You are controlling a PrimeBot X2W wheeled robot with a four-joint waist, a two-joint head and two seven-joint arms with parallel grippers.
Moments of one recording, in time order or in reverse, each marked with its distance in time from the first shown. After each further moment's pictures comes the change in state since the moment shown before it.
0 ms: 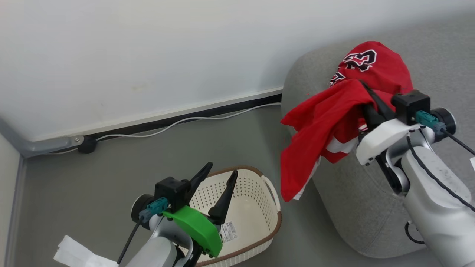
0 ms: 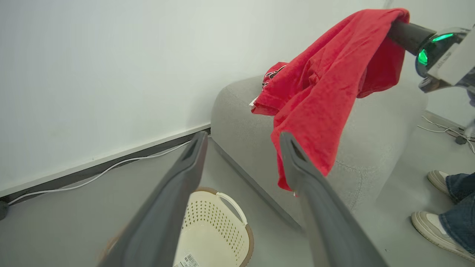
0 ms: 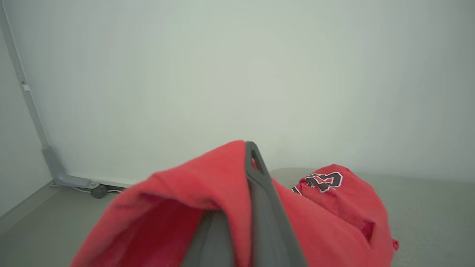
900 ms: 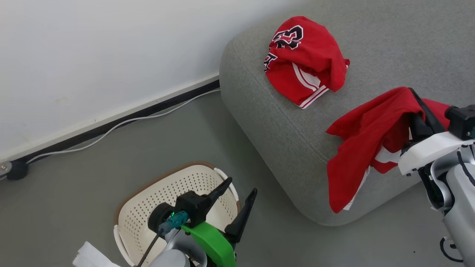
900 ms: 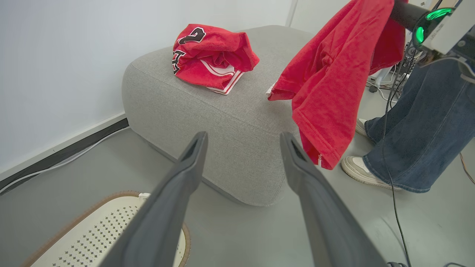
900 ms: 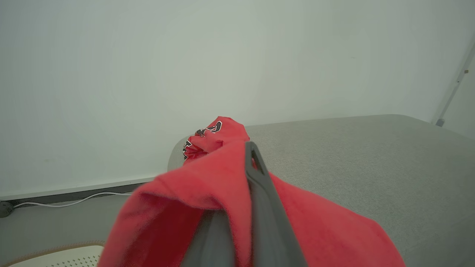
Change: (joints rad) left arm 0.027 -0.007 -0.084 -0.015 0.027 -0.026 -0.003; right arm 0.177 -0.151 -0.129 -0.177 0.091 -0.023 0.011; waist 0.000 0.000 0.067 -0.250
